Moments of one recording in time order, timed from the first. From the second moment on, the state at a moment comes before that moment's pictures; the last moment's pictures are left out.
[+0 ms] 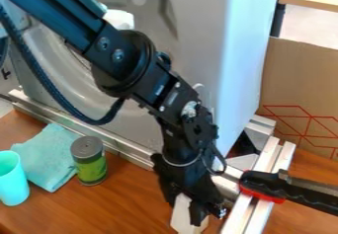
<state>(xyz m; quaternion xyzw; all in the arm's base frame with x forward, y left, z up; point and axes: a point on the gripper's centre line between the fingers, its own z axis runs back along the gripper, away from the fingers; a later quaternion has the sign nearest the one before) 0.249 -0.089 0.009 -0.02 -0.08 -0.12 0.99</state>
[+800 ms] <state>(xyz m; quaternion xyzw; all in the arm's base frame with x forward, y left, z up) 0.198 -0.049 0.088 0.00 -0.09 -0.10 0.99</state>
